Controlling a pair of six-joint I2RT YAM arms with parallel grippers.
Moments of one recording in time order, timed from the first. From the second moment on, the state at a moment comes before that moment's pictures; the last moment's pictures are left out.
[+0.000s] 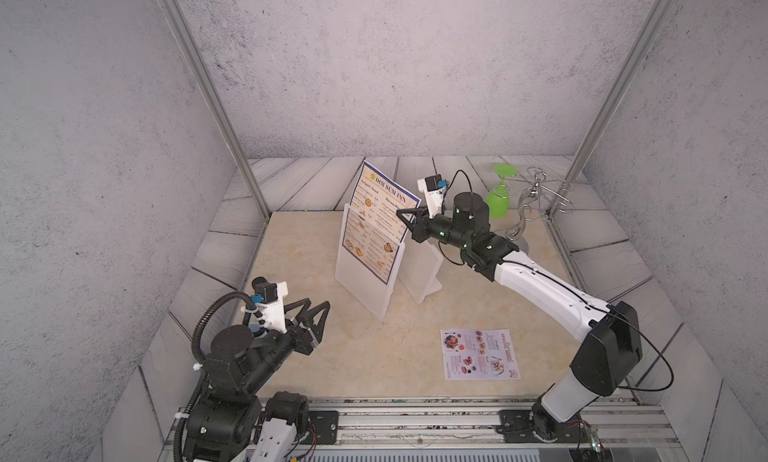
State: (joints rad) left arm -0.18 0.31 0.83 -0.71 0.35 -0.35; right arm 0.65 1.63 1.47 0.03 -0.35 0.31
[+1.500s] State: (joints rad) left arm -0.18 0.32 0.82 -0.69 0.35 -0.35; right arm 0.67 1.67 1.68 -0.22 -0.26 0.21
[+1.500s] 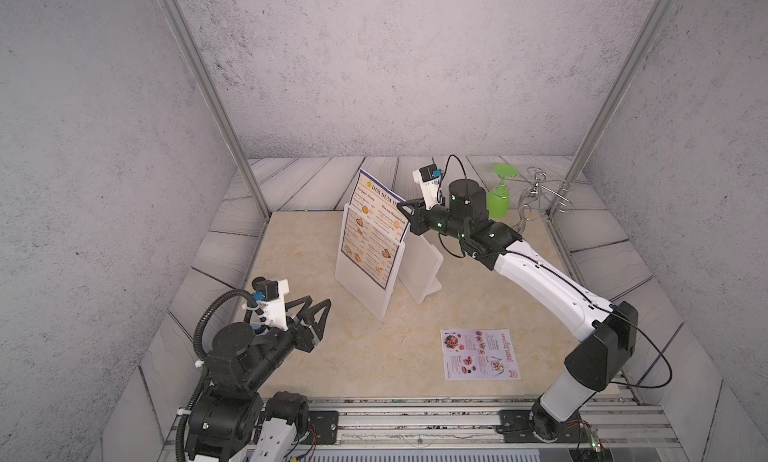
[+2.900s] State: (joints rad) left arm -0.18 0.85 1.06 -0.35 0.37 -0.40; right arm 0.67 1.56 1.58 -0.32 -0.17 0.21
